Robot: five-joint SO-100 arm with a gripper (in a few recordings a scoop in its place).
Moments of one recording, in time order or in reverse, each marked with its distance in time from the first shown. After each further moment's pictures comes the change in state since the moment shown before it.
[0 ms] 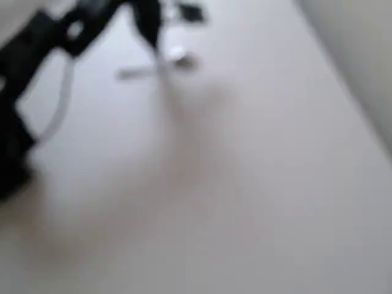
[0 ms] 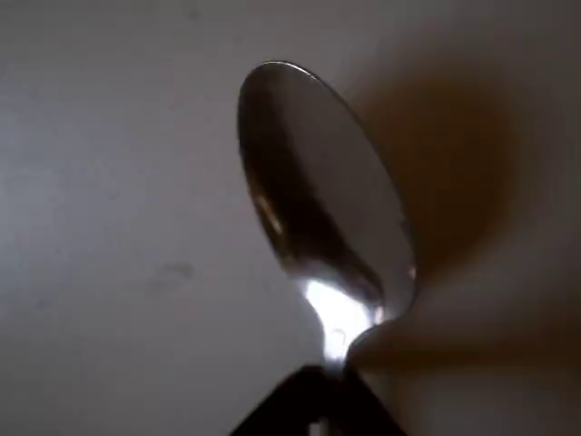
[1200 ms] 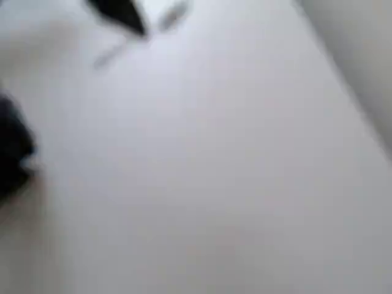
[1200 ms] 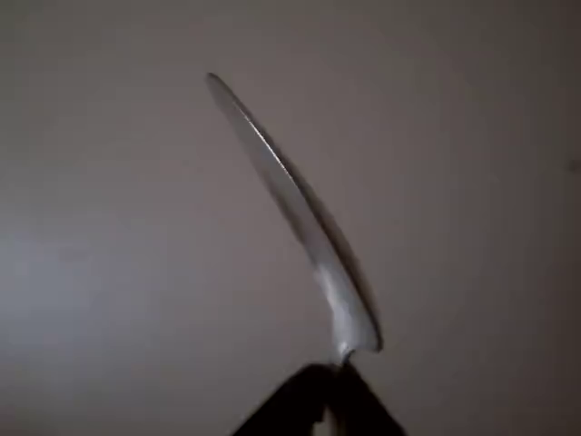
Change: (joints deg) arm 30.5 84.0 85.0 -17.4 -17.2
